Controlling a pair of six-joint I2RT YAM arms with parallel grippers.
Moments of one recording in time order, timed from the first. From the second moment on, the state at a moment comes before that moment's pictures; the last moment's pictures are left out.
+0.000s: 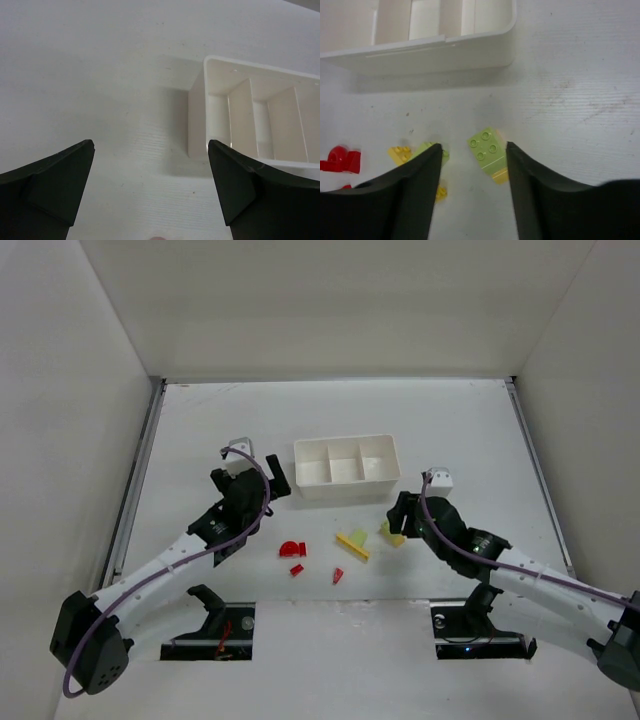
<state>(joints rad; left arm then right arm) -0.68 0.94 0.60 -0.11 -0.64 -0.54 0.84 0.84 0.50 -0.24 0.47 0.62</state>
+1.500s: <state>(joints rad) -0.68 0.85 0.53 -0.03 -0.47 -0.61 0.88 1.28 0.68 -0.36 0.49 0.61</state>
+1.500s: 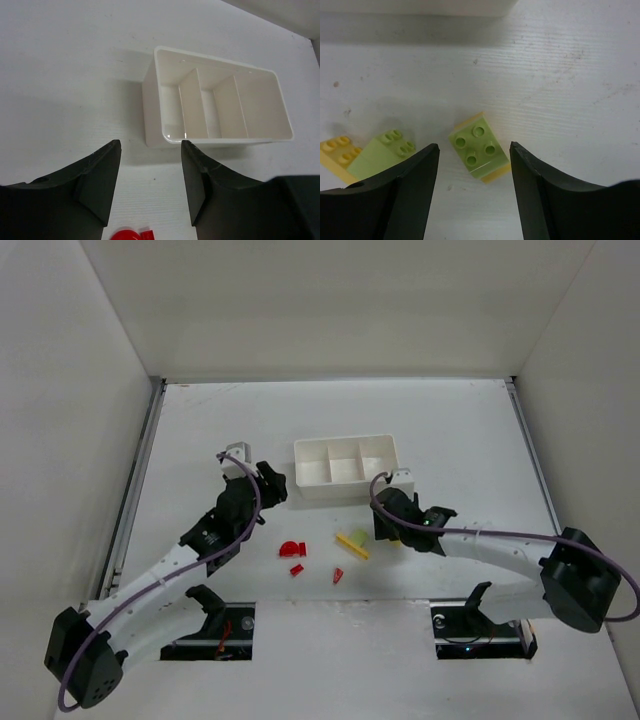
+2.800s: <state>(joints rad) -0.63 0.88 0.47 0.43 0.04 -0.84 0.68 1.02 0.74 0.02 0.04 0.78</state>
